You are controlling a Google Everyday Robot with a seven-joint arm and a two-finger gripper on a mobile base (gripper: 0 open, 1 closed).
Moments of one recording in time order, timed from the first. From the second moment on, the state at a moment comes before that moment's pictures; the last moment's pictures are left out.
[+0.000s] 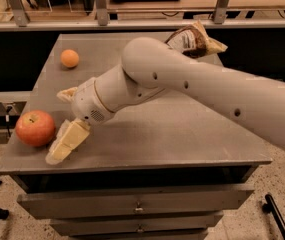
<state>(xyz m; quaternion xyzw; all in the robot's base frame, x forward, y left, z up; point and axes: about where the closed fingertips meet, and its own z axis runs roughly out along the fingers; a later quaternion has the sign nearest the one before) 0.456 0.191 0.852 -0.66 0.56 0.36 0.34</state>
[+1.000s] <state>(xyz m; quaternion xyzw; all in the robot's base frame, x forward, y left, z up) 0.449 0.219 0.849 -0.64 0.54 0.42 0.35</state>
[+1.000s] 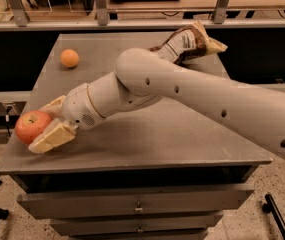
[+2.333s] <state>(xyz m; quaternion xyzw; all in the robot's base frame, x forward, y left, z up) 0.447 0.233 0.931 -0.68 0.49 0.38 0.39</state>
